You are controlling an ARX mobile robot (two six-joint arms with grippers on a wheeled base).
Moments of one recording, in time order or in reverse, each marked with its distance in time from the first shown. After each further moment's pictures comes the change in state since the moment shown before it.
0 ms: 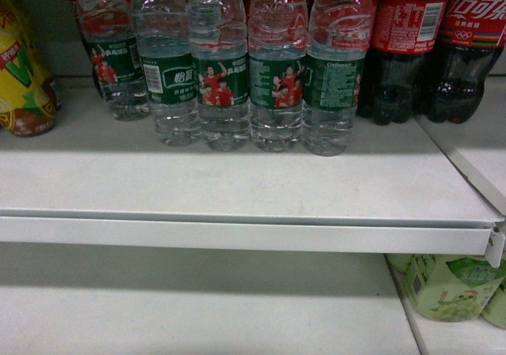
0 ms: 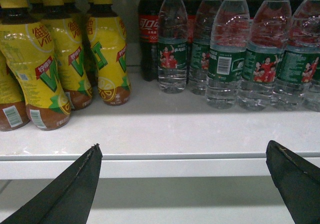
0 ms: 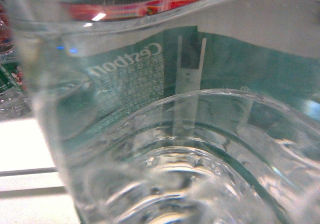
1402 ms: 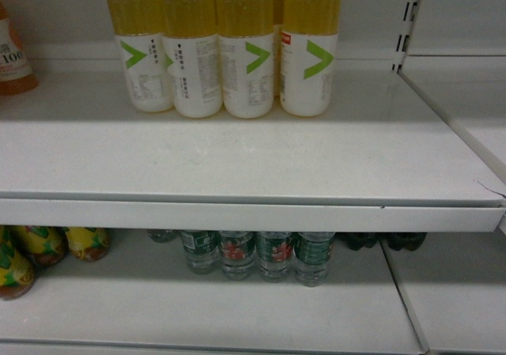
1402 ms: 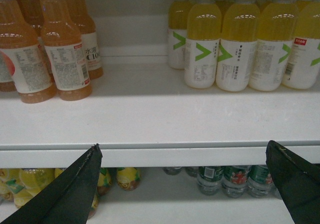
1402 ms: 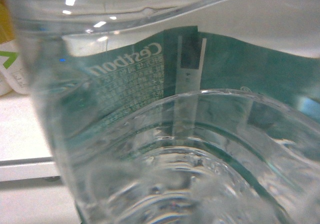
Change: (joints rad) left arm 0.000 0.000 0.000 0.003 -0.001 0.000; right arm 0.000 -0.002 -0.005 0.006 0.000 0.000
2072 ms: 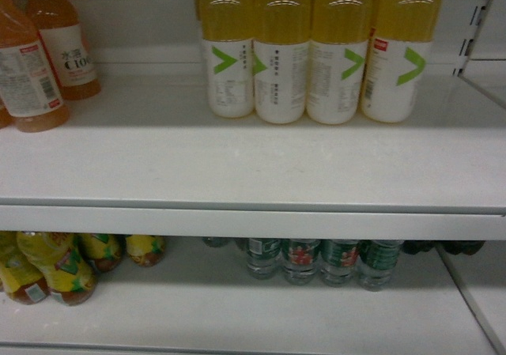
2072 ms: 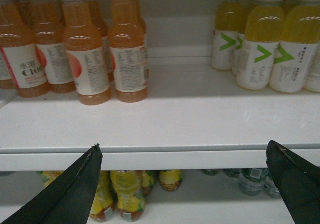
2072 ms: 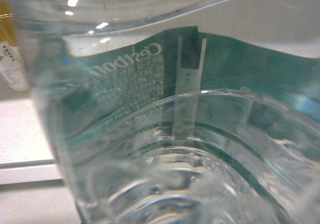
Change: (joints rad) left arm 0.000 0.000 0.000 -0.003 0.001 0.000; right arm 0.000 -0.003 -0.001 -0.007 0.004 0.000
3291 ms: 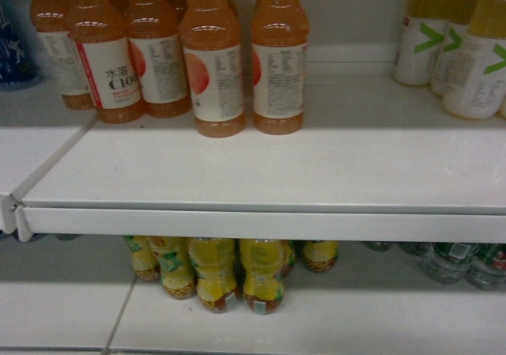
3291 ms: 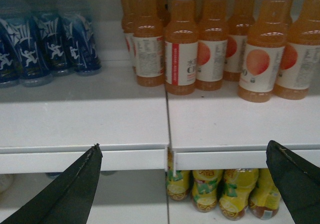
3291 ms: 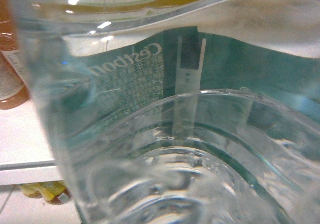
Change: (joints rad) left arm 0.000 0.000 0.000 0.001 0.000 0.000; right arm 0.000 -0.001 0.000 -0.001 -0.003 0.000
